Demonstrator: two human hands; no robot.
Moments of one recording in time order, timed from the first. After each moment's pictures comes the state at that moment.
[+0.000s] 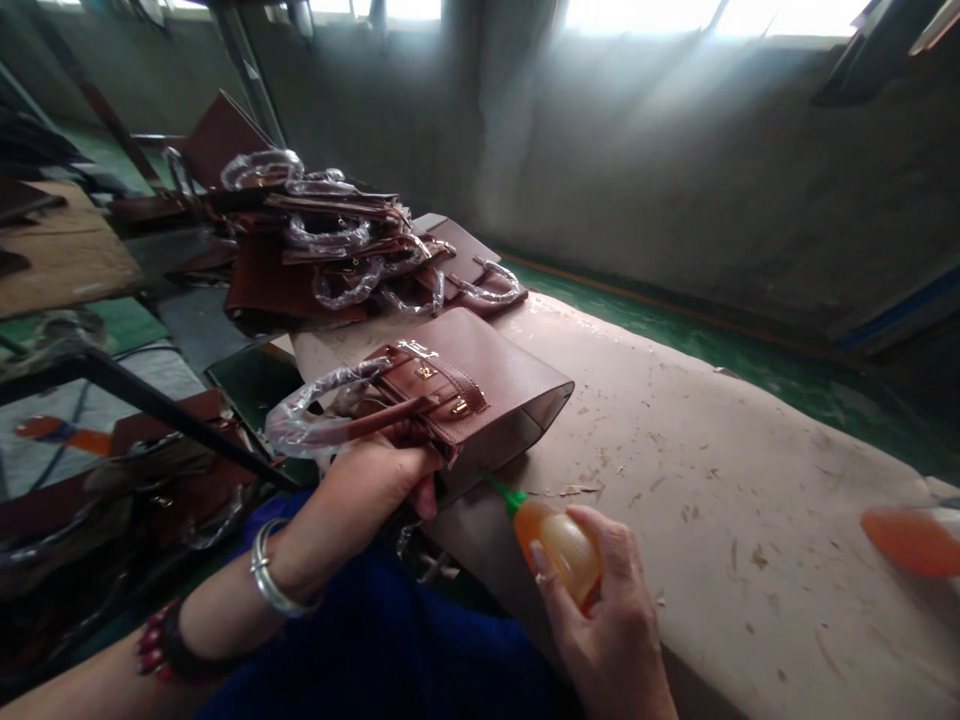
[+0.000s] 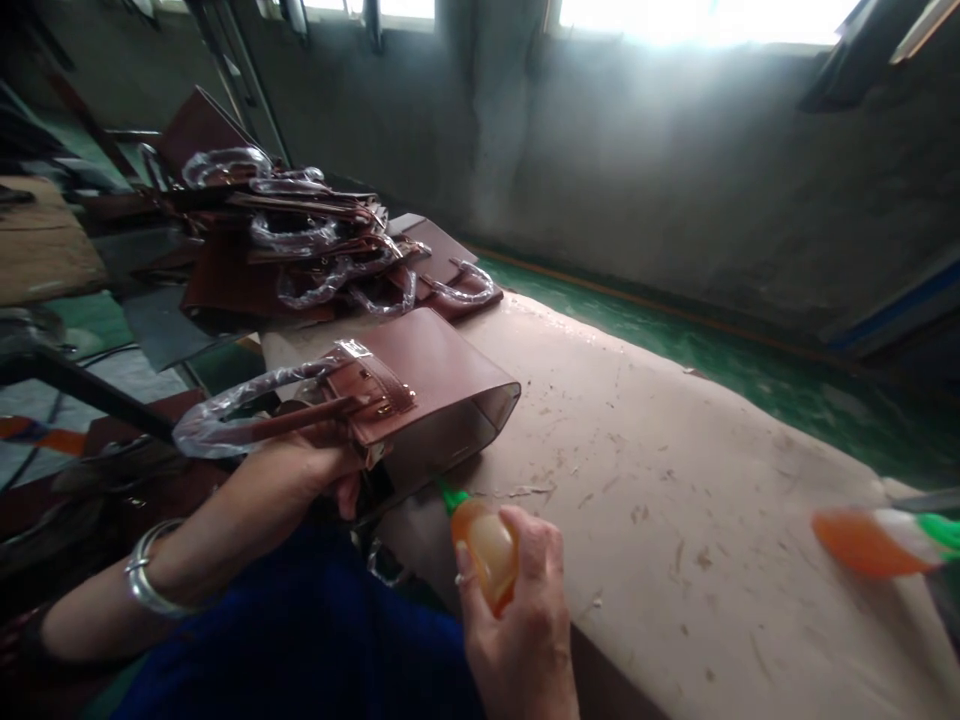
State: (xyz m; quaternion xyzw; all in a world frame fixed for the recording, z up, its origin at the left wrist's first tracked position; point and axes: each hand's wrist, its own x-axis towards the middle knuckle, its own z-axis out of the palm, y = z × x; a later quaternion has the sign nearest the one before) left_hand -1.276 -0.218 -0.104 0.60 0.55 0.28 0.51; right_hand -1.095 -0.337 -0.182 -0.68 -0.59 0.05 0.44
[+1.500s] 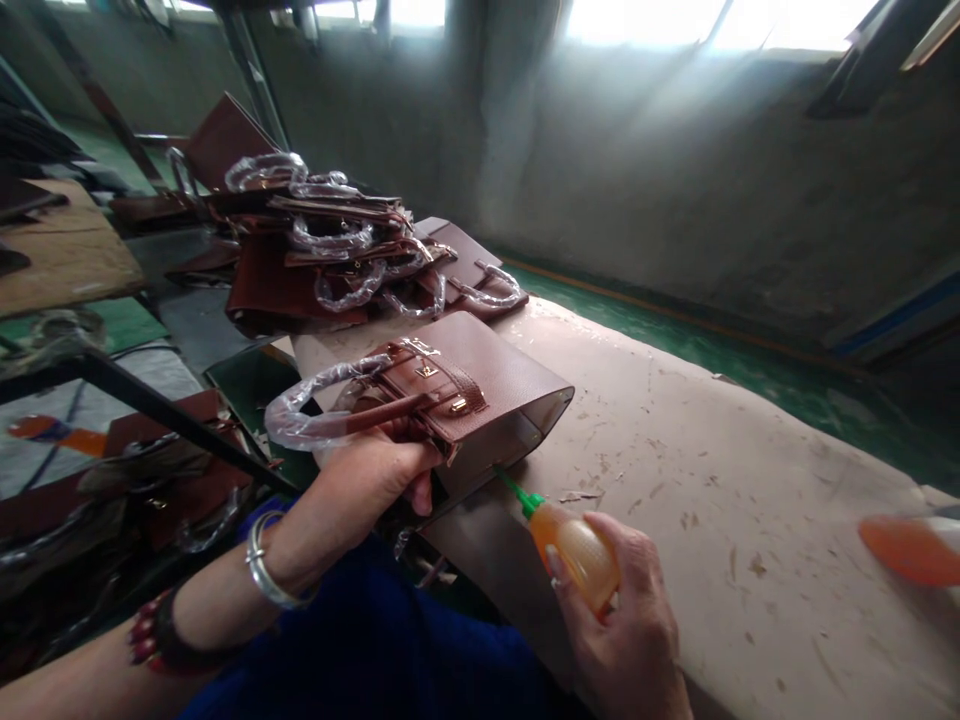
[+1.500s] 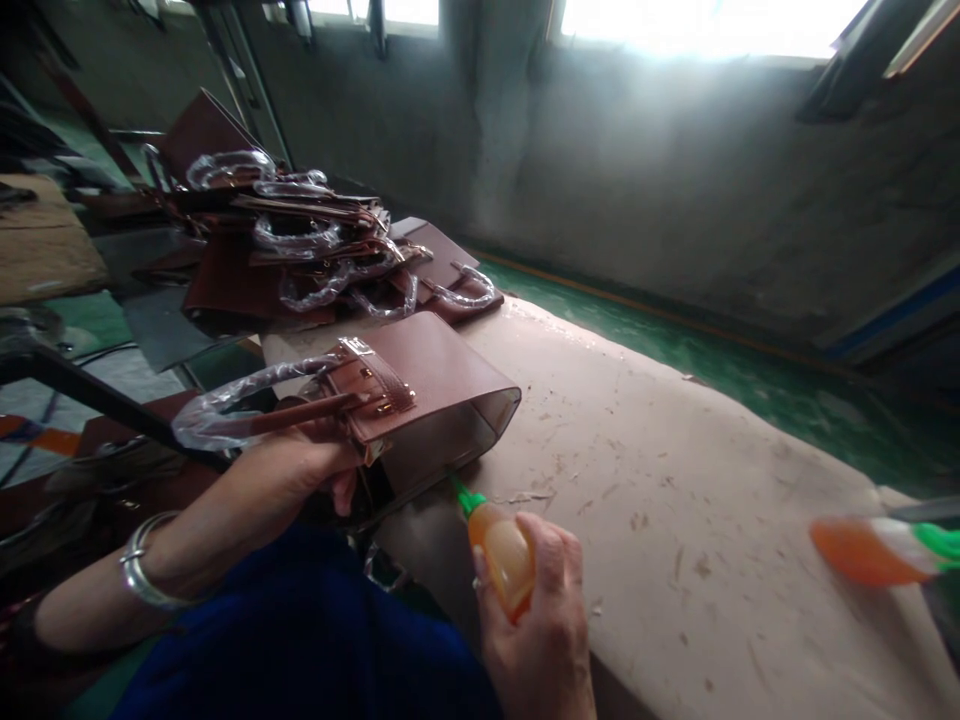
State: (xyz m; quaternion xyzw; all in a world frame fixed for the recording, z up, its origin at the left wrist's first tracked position) left_hand -1.278 -0.214 -0.096 0.61 0.56 0.26 0.50; right_hand -1.076 -0.336 -0.186 -0.67 -0.61 -0.02 0.42
